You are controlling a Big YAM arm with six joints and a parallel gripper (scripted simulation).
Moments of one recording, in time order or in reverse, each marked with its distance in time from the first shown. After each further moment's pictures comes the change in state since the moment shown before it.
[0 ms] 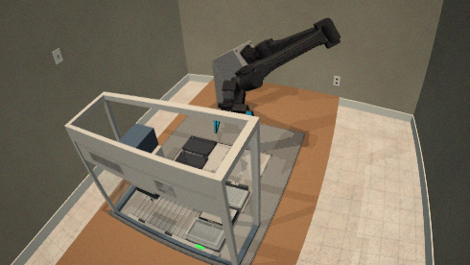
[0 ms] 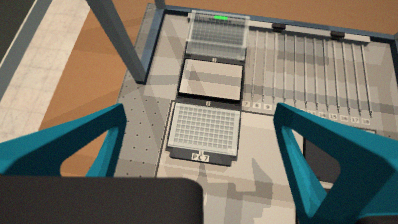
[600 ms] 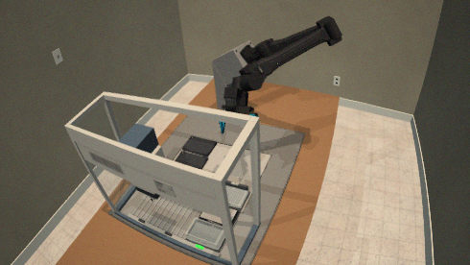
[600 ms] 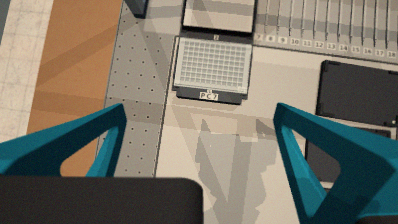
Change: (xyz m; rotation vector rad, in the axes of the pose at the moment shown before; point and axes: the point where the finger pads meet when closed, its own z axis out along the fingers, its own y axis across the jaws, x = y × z) arm 0.049 0.008 -0.014 -0.008 0.257 0.037
